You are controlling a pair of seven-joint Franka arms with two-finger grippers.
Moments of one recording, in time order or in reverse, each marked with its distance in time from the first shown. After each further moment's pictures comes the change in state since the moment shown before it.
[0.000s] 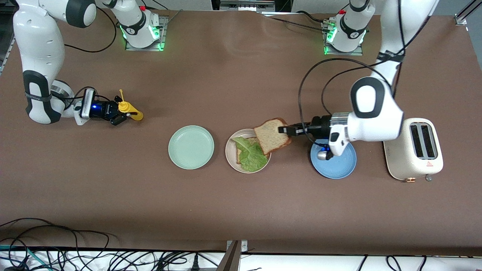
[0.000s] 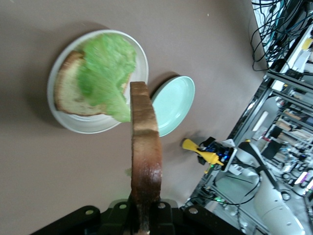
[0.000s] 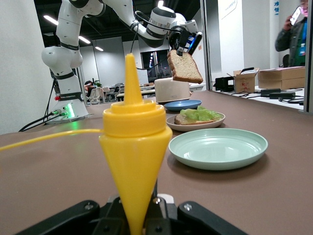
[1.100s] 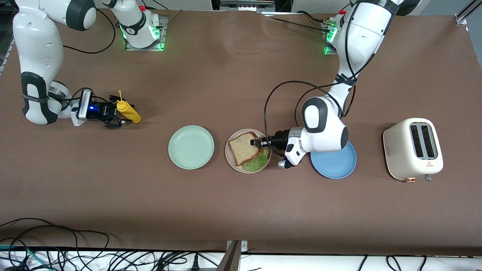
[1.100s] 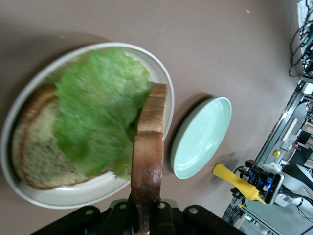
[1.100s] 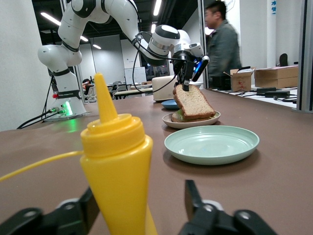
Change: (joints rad) left arm -0.145 0.280 0.018 0.168 -0.021 0.181 0.088; right arm -0.008 0.016 -0.025 0.022 0.000 -0.014 0.003
